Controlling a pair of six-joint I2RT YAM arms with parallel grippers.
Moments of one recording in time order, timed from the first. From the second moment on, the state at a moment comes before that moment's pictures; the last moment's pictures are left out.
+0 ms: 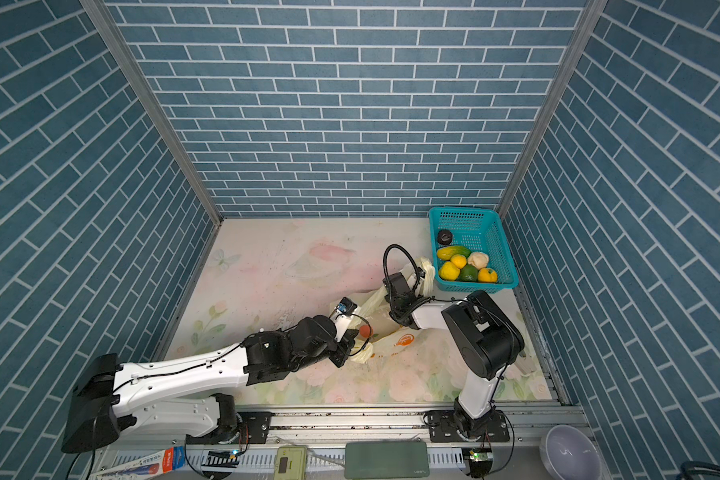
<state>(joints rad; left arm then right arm) -1.19 1.21 0.81 -0.23 -0.24 -0.35 0.61 1.75 0.78 0.14 0.44 0.92</state>
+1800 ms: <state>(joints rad) -1.10 1.26 0.81 -0.20 -0.36 -0.36 0.89 1.13 0.94 -0.48 0.13 0.76</state>
